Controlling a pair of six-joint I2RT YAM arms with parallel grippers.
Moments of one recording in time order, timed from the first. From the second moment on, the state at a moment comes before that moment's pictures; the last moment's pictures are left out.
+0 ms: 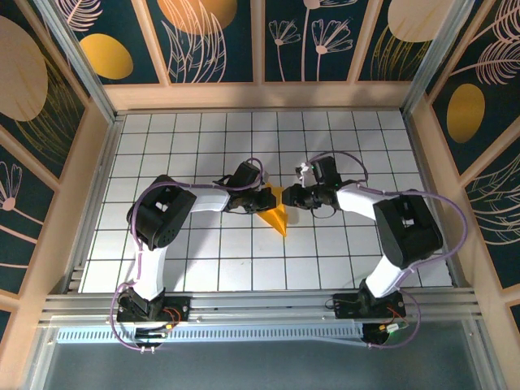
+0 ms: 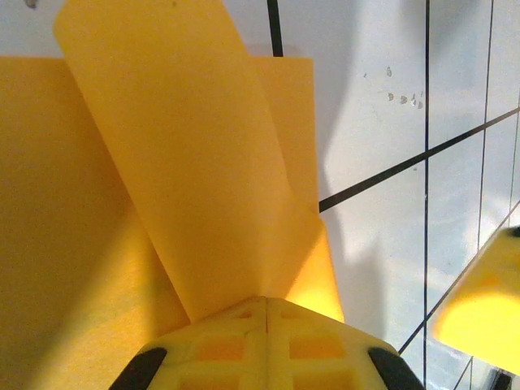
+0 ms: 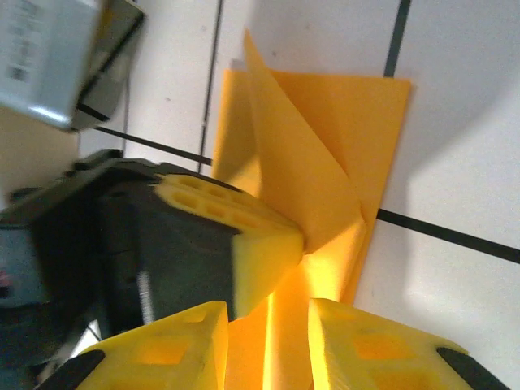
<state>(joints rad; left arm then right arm) -0.67 2.04 1.11 0.05 0.45 -0.79 0.41 1.64 0.84 -0.11 -0.58 0.47</state>
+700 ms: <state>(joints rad) -0.67 2.04 1.11 0.05 0.45 -0.79 0.52 1.64 0.71 -0.10 -0.73 0.52</state>
